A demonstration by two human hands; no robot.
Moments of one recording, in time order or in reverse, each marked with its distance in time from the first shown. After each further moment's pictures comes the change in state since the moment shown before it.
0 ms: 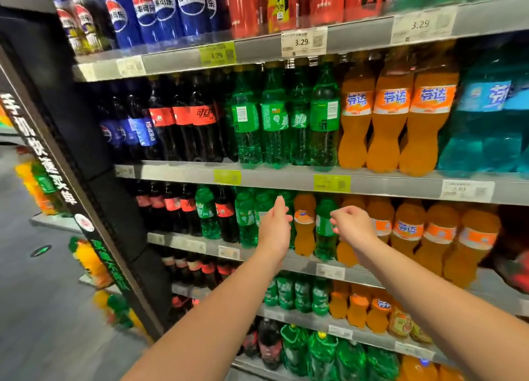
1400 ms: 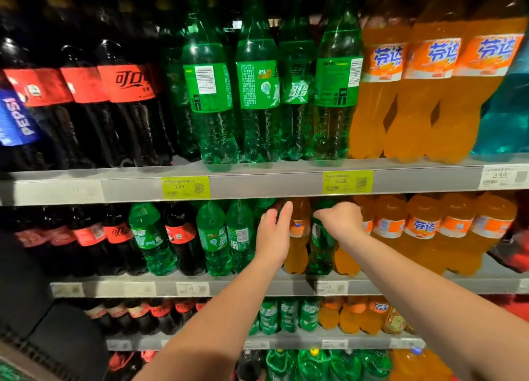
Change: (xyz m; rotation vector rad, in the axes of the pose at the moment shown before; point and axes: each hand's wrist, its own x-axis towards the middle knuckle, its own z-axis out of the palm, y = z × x) left_hand 0.161 -0.068 0.022 0.115 -0.241 0.186; right_hand 0.115 0.022 0.071 -0.327 0.289 0.189
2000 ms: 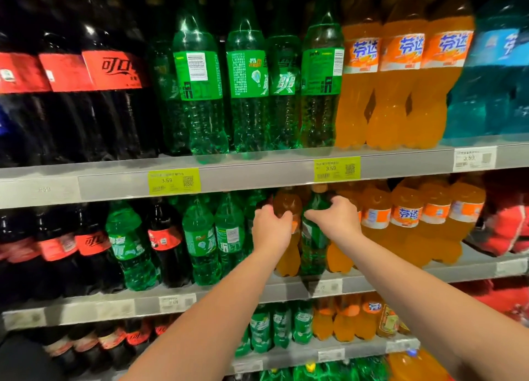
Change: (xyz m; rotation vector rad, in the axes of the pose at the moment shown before) left_hand 0.016 -0.010 0.009 0.316 0.021 0.103; right_hand -0.015 0.017 0.008 -0.020 0.188 -0.140
